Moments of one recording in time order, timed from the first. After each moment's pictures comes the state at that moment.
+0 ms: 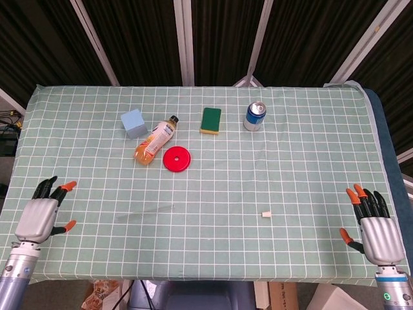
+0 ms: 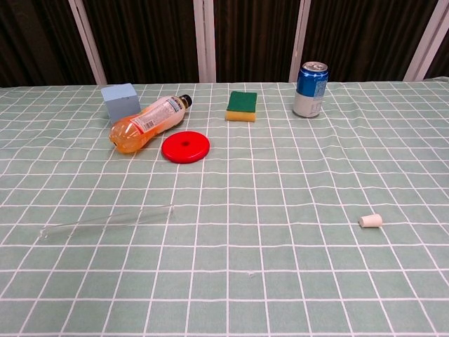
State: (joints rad) left arm -0.20 -1.19 -0.07 -1.79 1.36 1.31 0.32; right arm 0.06 -1.16 0.05 -1.62 -1.55 1.51 -0.11
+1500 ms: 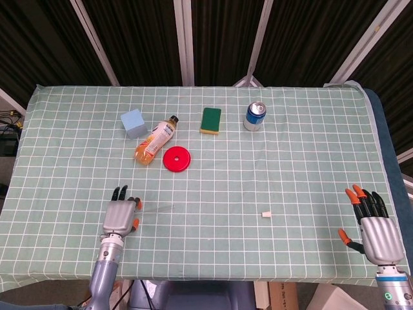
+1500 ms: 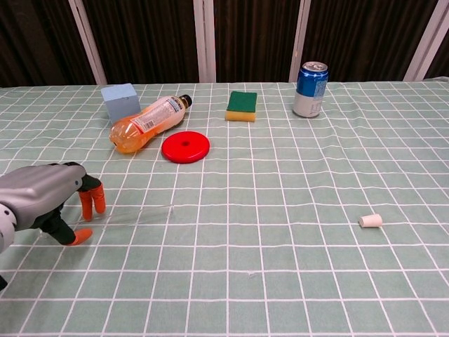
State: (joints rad) left arm -0.44 -1.77 -0.15 -1.76 0.88 1.38 1.00; right arm 0.07 -1.14 0.04 -1.63 -1.54 1.49 -0.05
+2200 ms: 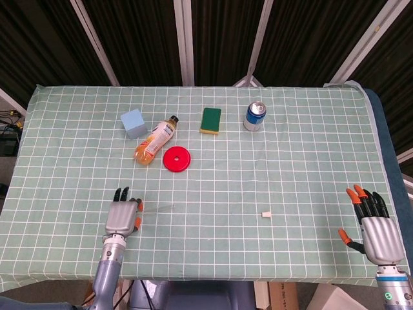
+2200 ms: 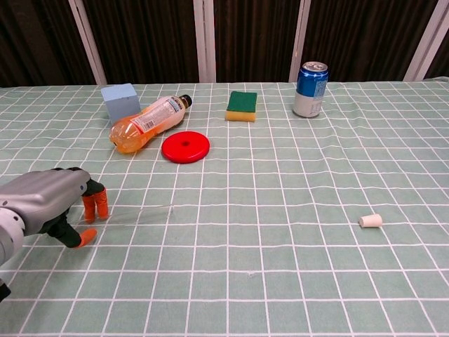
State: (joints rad) left arm -0.47 -1.79 -0.13 -1.73 0.85 1.39 0.98; right arm 0.07 -1.14 0.04 -1.64 -1.53 1.49 -0.05
